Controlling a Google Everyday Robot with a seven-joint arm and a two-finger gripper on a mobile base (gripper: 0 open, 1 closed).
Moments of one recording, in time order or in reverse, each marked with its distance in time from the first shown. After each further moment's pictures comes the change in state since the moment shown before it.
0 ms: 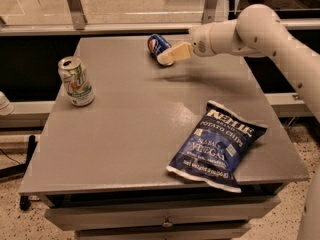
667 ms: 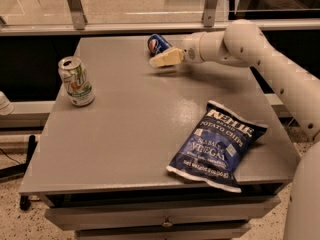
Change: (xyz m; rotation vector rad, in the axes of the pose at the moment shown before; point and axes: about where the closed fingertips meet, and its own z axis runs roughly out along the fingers) arm 0.012 0.000 0.042 -0.022 -0.065 0.042
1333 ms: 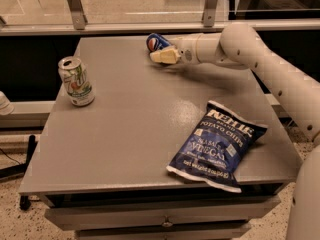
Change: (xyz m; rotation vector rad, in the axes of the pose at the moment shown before) arm -0.002 0.008 0.007 0.003 -0.016 -0.016
